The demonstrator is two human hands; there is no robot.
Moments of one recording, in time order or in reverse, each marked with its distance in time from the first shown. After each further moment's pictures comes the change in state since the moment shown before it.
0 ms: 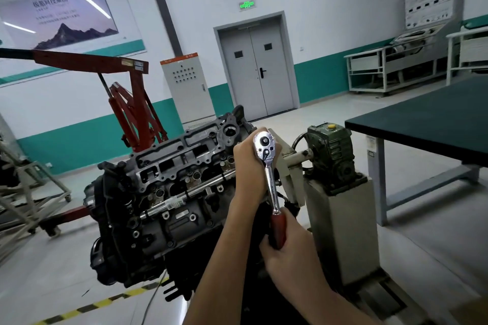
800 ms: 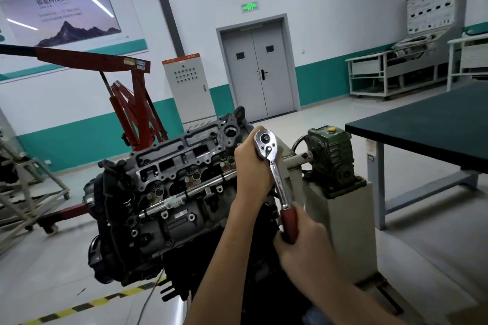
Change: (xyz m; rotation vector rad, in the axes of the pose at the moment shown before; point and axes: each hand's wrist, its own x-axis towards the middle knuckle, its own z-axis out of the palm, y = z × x) left_hand 0.000 -0.002 0.001 0.010 0.028 -0.064; right_hand 0.010 0.008 -0.021 -0.160 0.035 -0.069
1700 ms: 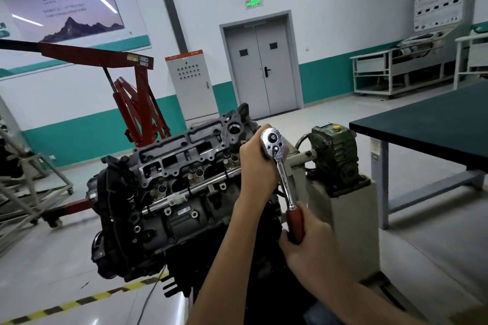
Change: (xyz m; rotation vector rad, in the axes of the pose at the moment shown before) left_hand -0.003 0.001 -0.001 0.010 -0.008 0.046; right_hand 0.000 0.004 0.000 0.016 0.002 -0.034
